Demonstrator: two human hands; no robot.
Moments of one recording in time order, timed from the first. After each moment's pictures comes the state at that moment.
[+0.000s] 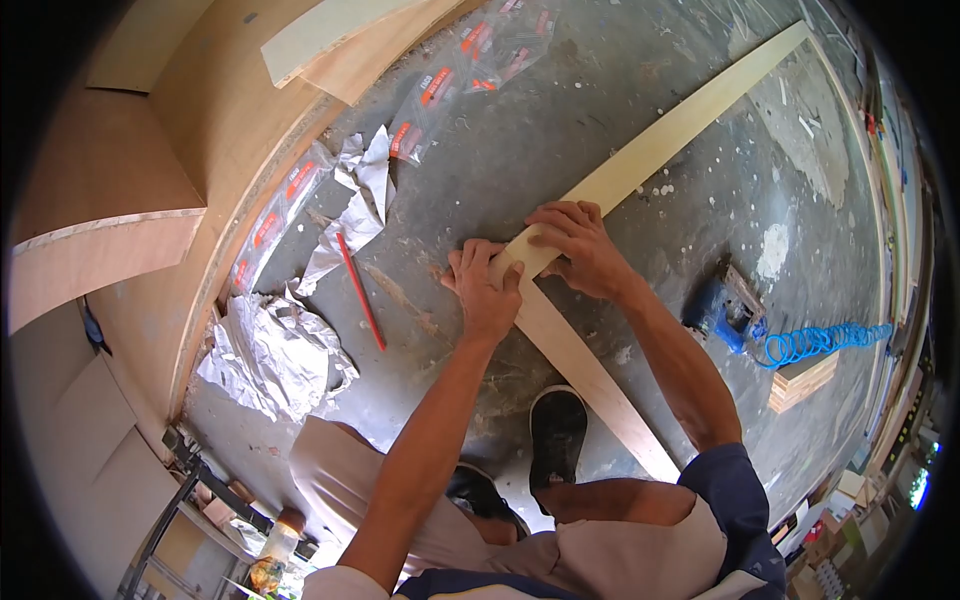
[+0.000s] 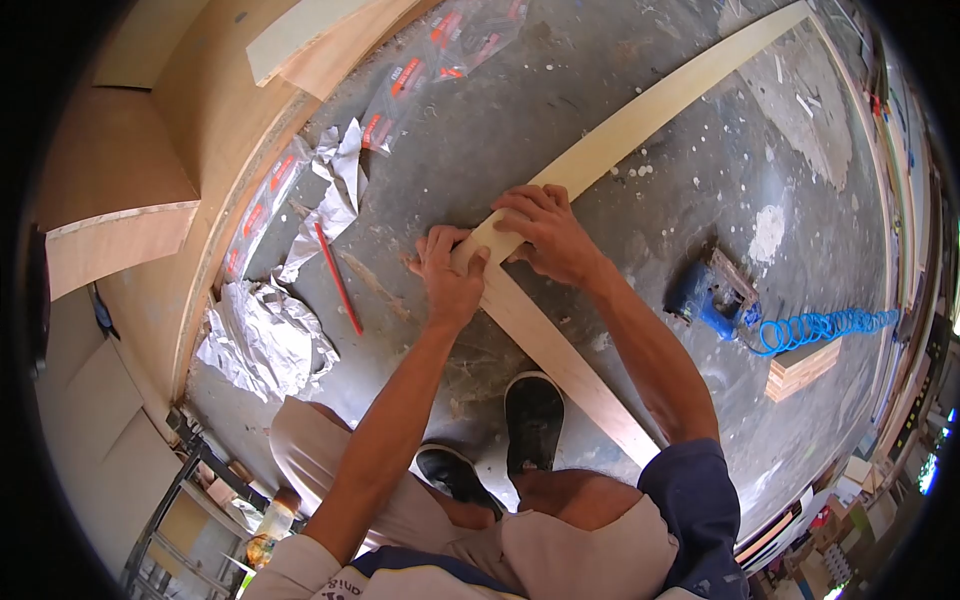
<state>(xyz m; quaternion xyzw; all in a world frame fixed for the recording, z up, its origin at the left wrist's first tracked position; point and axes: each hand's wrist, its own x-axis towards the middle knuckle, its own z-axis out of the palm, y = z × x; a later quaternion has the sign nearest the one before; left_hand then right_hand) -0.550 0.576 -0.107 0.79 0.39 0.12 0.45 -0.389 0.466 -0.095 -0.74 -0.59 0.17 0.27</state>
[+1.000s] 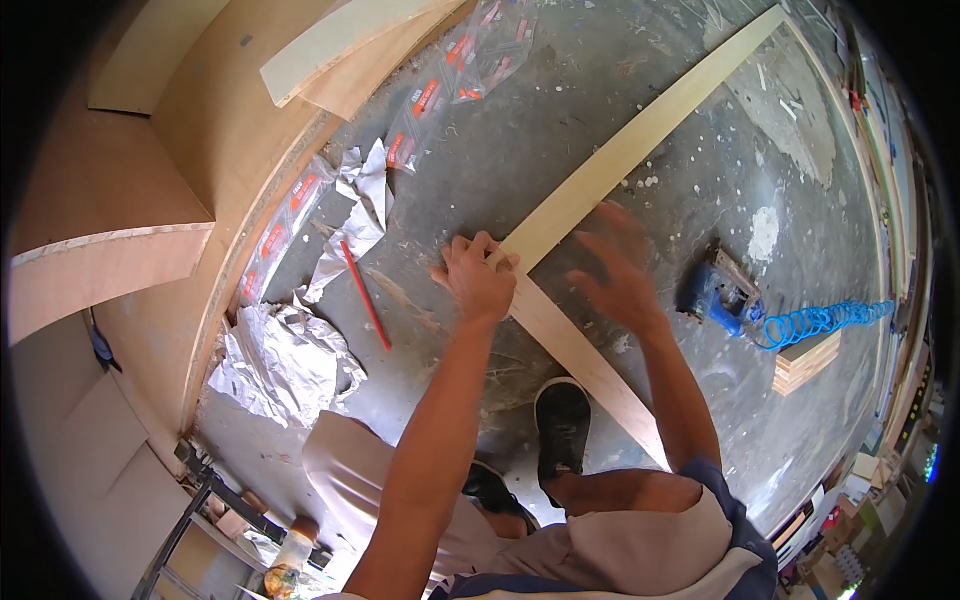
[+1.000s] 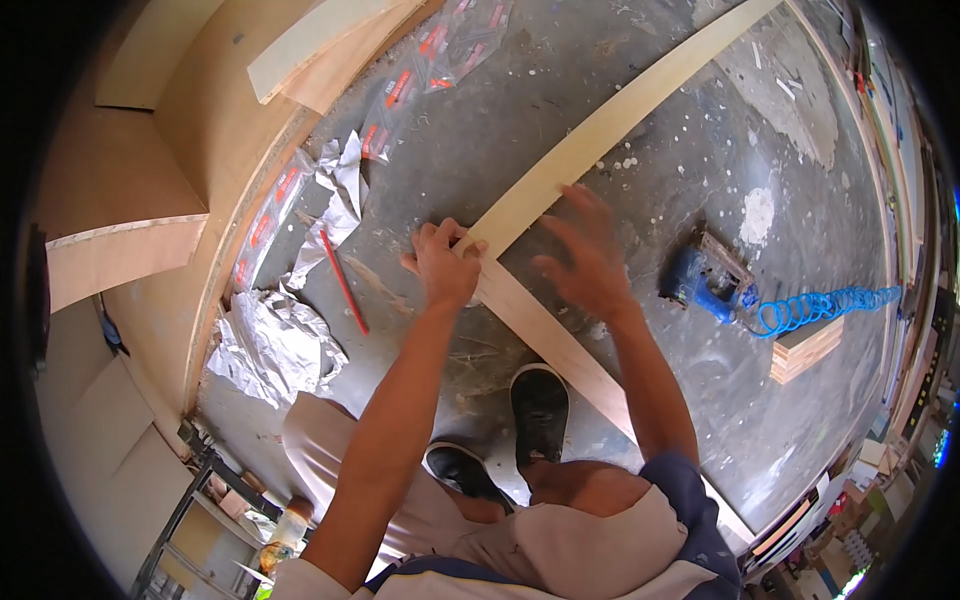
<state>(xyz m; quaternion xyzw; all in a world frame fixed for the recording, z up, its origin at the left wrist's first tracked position) -0.538 0.585 -0.099 0.83 0.43 0.04 0.35 -0.416 0.416 -0.038 -0.84 -0.44 0.05 0.30</state>
